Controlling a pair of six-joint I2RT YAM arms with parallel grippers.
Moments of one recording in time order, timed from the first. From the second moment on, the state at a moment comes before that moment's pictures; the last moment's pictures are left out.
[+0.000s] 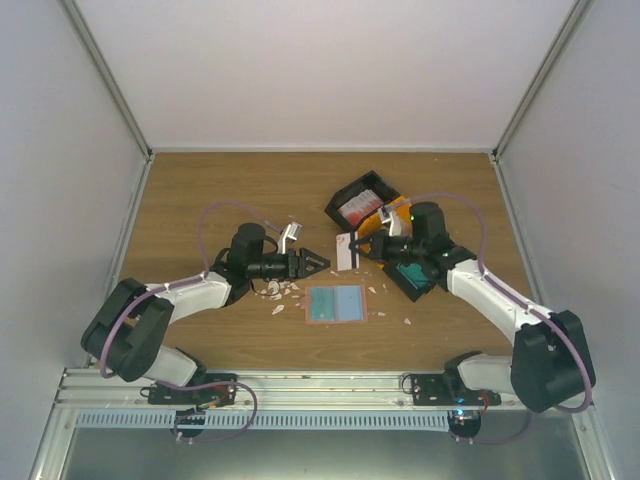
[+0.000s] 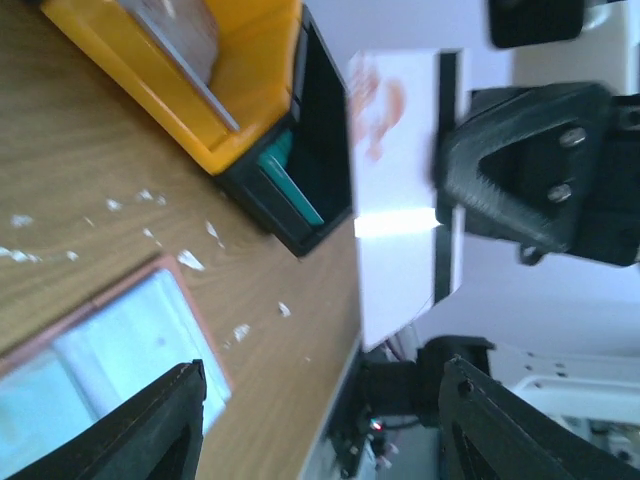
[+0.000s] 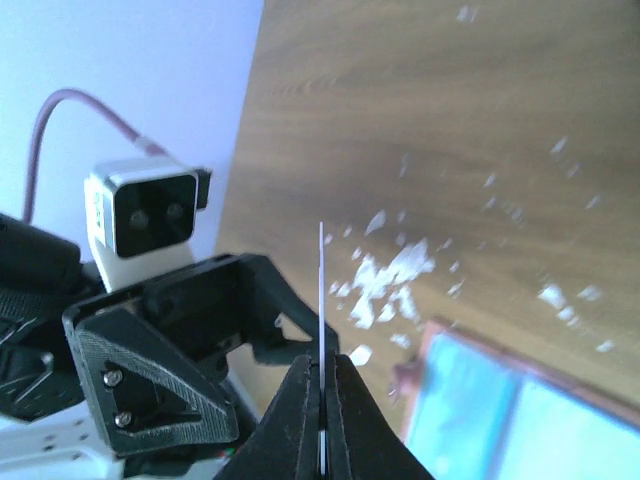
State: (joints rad) left arm -0.52 1.45 0.61 0.42 0.77 -0.84; right arm 0.35 1.28 0.82 -0.16 -0.71 0.64
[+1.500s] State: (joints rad) left arm -0.51 1.37 0.50 0.33 0.85 -0.90; right arm 0.58 1.12 0.39 0.39 -0.60 1.01
